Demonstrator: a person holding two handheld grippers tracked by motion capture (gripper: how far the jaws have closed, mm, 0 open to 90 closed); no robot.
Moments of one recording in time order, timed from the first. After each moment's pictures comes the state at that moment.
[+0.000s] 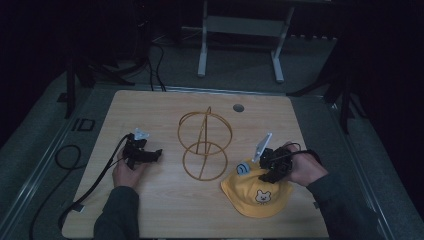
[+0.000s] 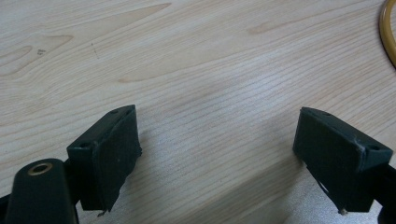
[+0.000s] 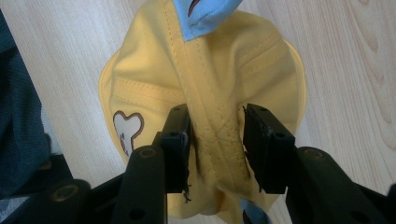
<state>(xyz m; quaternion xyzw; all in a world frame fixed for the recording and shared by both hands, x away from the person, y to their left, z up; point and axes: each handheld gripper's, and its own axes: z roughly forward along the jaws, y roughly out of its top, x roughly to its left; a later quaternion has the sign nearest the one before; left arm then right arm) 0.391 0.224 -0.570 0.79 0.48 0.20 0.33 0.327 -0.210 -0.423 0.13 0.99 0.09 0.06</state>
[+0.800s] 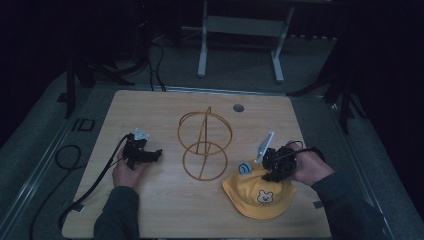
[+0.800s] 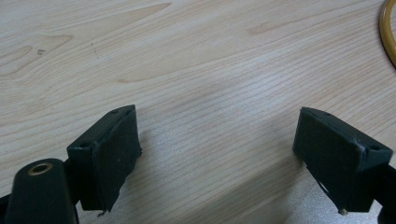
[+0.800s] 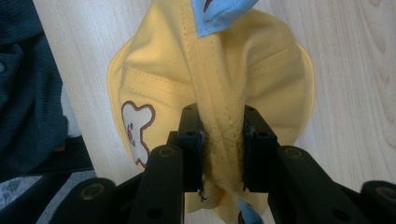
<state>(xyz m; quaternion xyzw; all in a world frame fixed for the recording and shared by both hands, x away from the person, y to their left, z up) 0.391 0.224 -0.570 0.79 0.48 0.20 0.33 0.322 -0.213 -0.407 0.11 0.99 0.08 0.04</state>
